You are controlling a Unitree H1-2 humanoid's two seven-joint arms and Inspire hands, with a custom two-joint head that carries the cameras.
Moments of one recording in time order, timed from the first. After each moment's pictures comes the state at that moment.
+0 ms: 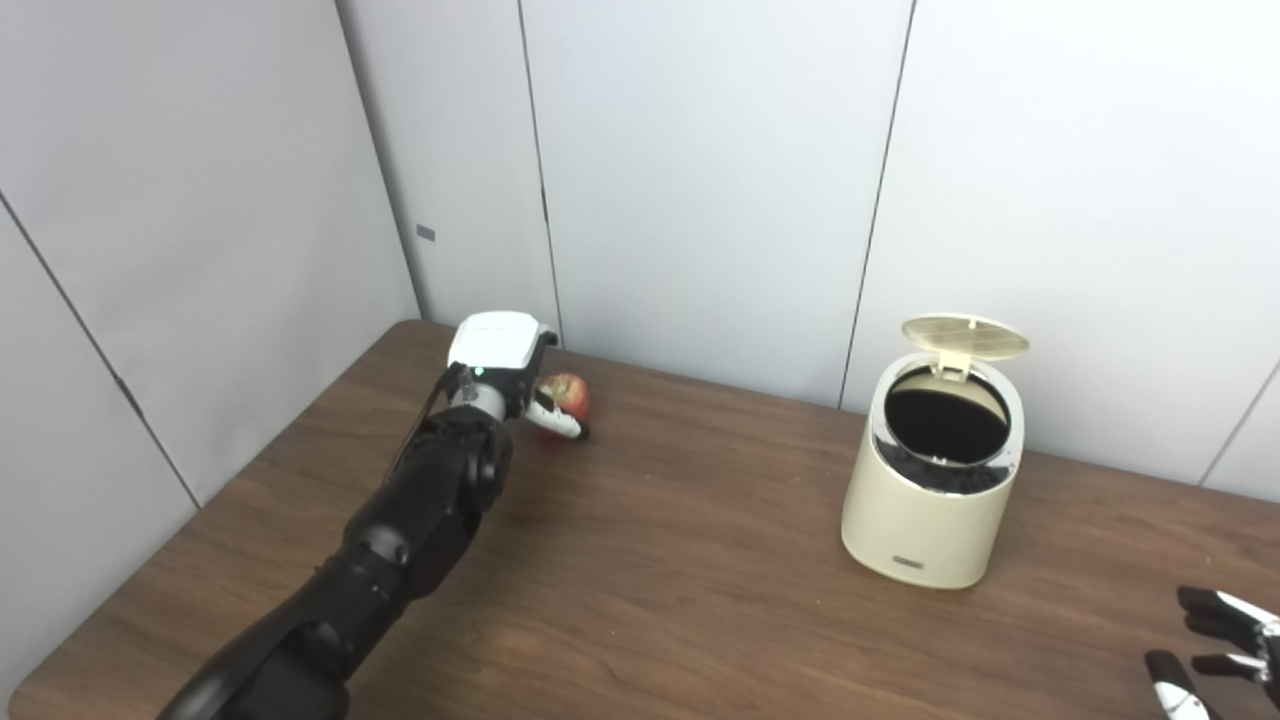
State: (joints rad) left arm -0.60 0.58 -0.28 0.45 0.92 0.38 -0.10; right arm -0.03 -0.15 -0.01 -0.08 -0.38 -0.25 -0.20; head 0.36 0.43
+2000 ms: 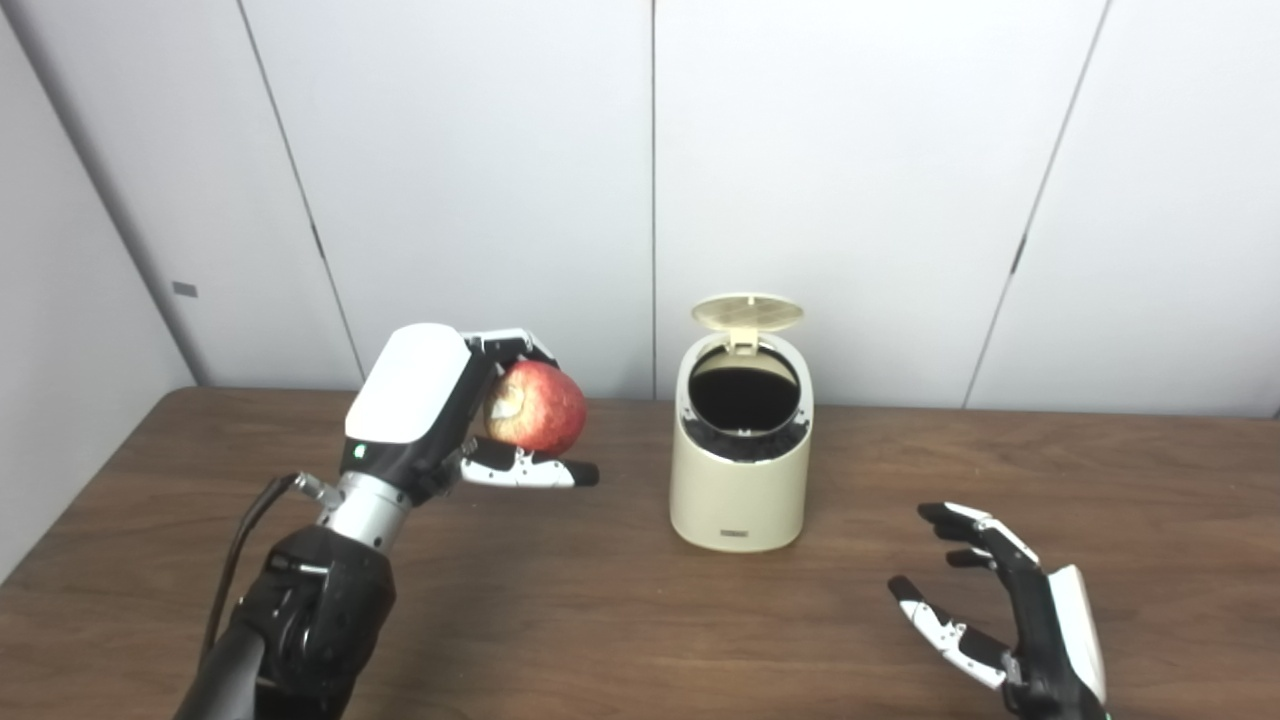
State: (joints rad) left arm -0.34 0.40 -0.15 -0.29 0.73 0.04 -0.07; right arm -0.05 -0.07 0.03 -0.05 -0.50 -0.19 -0.27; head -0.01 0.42
